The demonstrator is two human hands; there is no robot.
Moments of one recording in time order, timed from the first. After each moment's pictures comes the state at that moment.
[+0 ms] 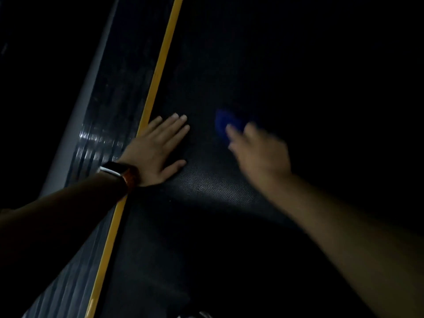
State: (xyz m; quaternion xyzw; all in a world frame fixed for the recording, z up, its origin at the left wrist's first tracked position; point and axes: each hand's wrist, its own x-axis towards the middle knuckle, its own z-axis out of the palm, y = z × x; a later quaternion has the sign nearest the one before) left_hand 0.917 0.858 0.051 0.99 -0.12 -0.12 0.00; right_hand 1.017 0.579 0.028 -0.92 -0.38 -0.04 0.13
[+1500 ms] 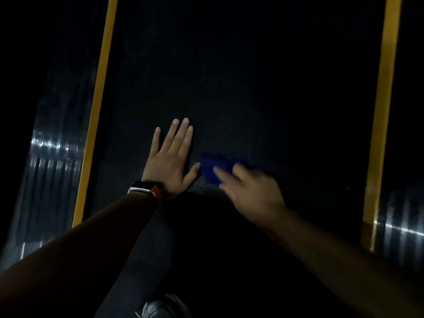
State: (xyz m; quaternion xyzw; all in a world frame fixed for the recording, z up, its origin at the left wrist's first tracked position) left_hand 0.920 0.700 0.021 1.00 -0.05 -0.09 0.01; right_hand 0.949 0.454 0.042 -0.90 -0.38 0.07 0.19
